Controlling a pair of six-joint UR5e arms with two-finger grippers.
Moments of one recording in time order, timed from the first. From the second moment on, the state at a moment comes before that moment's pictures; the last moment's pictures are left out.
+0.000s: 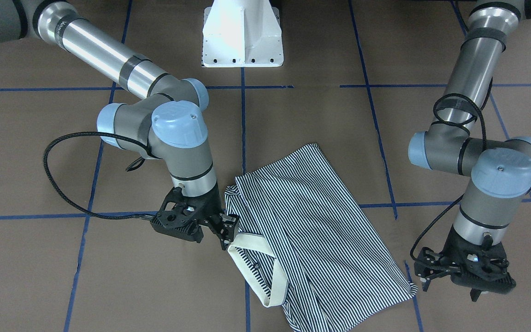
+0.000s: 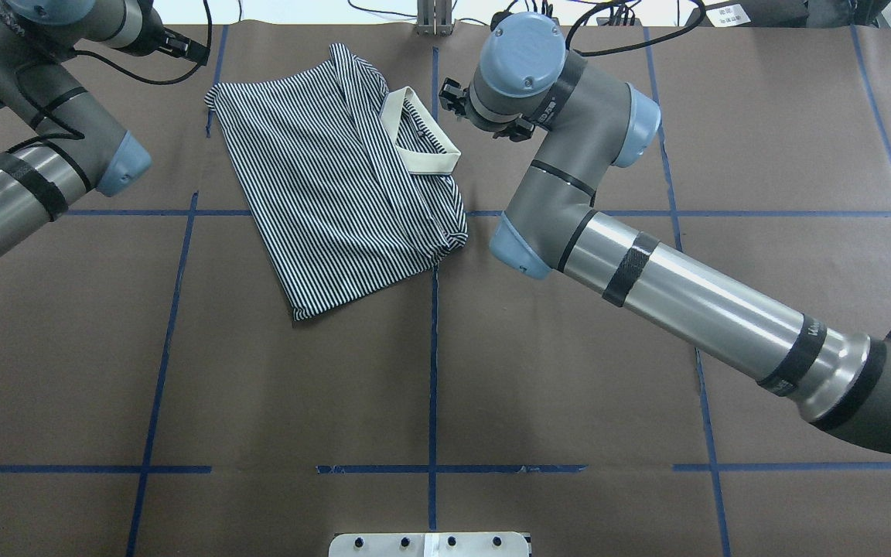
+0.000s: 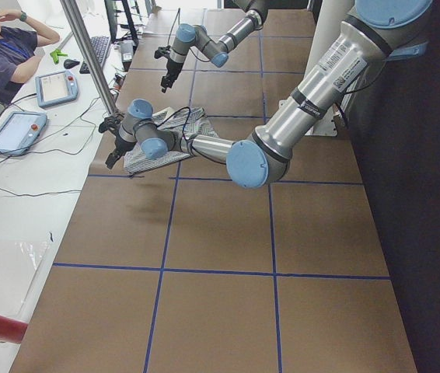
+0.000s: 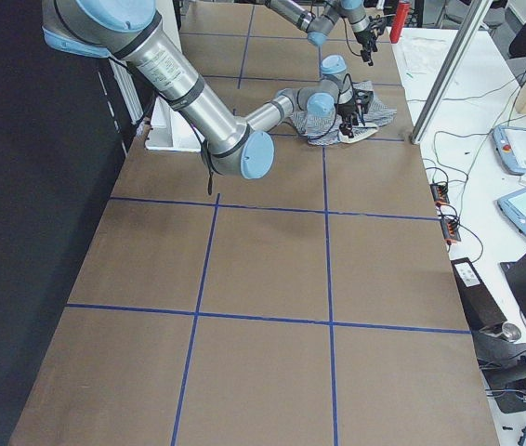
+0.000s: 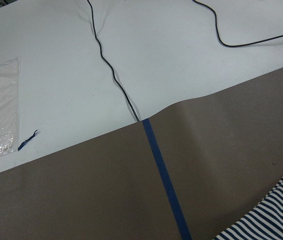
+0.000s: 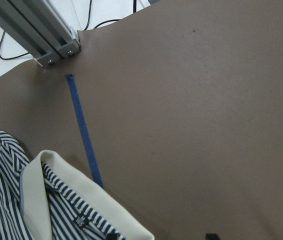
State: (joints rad) left arm -1.03 -2.29 -0.99 -2.33 -1.78 -0.54; right arm 0.71 -0.63 1.13 -1.16 1.69 1.52
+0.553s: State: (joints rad) left arm -1.03 -2.29 -0.99 -2.34 -1.79 -0.54; right arm 0.61 -0.61 1.13 -1.28 1.67 1.56
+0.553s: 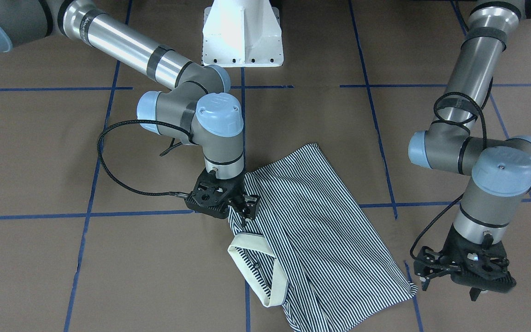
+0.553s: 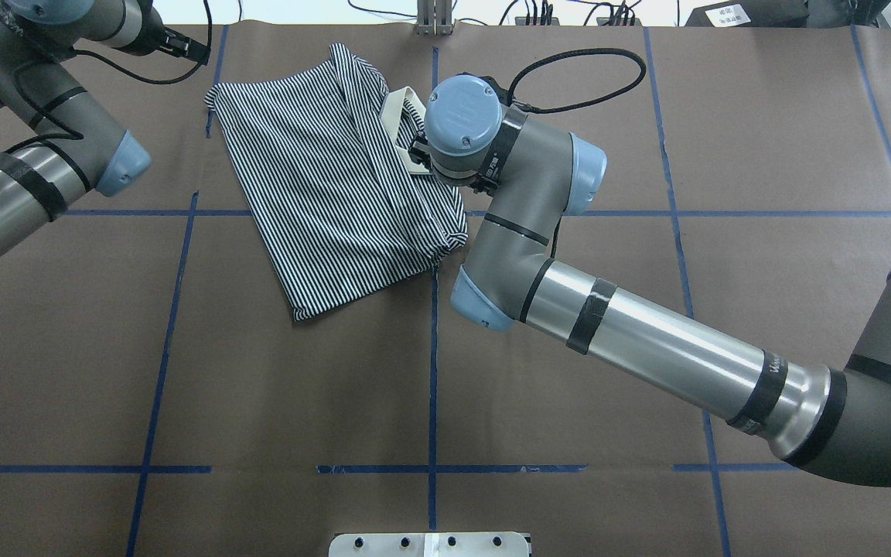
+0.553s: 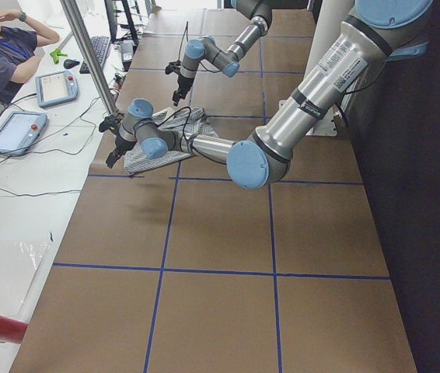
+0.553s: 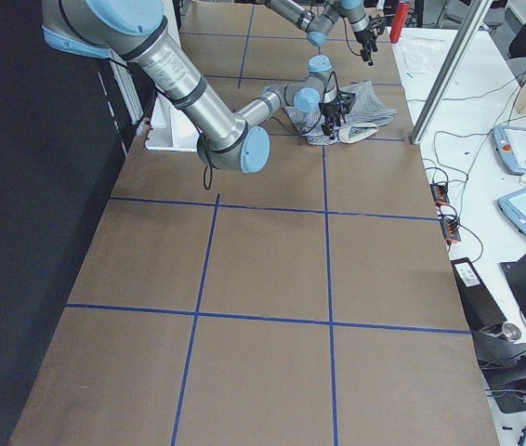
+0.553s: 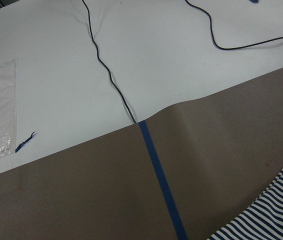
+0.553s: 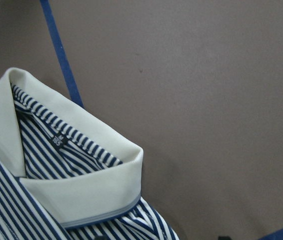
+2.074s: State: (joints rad) left arm -1.03 -2.27 -1.01 -2.37 -1.79 -0.54; right arm 0.53 -0.66 1.20 -1.39 1.59 1.56
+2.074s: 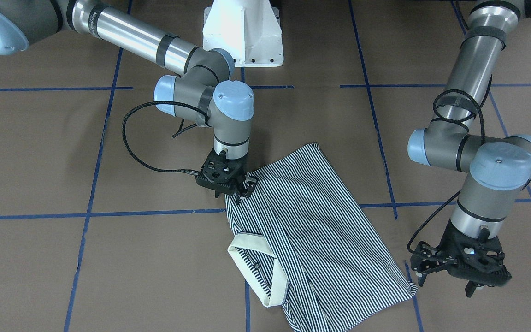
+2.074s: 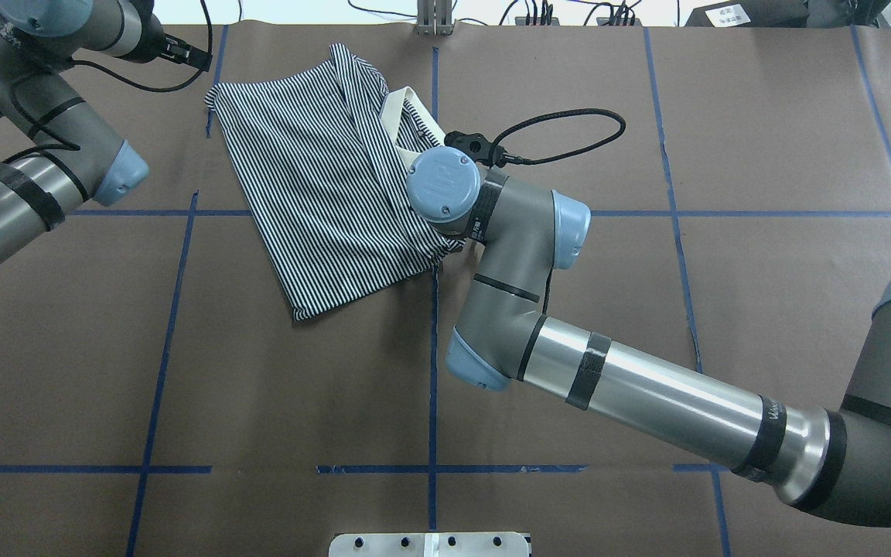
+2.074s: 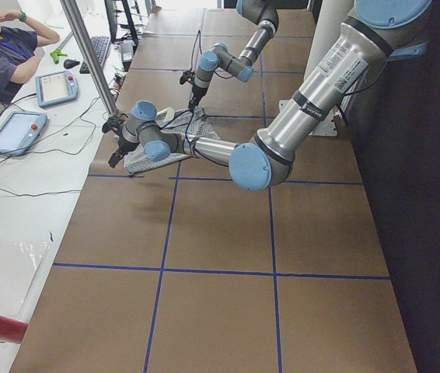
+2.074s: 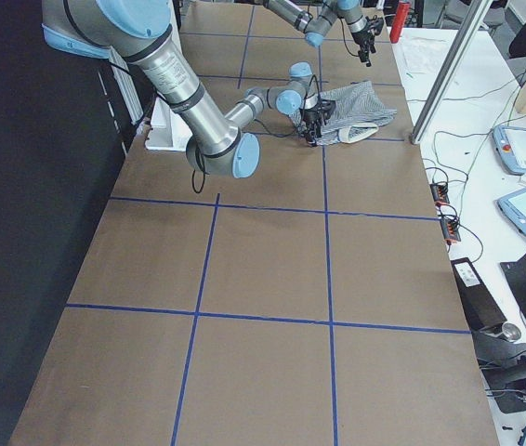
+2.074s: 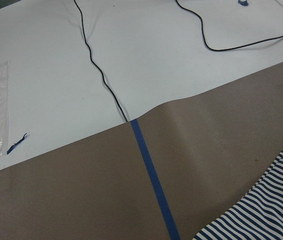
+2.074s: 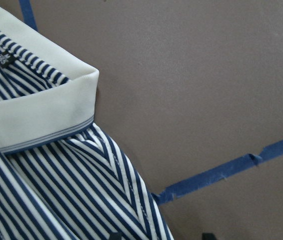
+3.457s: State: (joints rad) left arm -1.02 -2.24 -1.06 -2.38 -1.79 -0.56; right arm 0.44 -0.90 1.61 -1.51 1.50 1.57
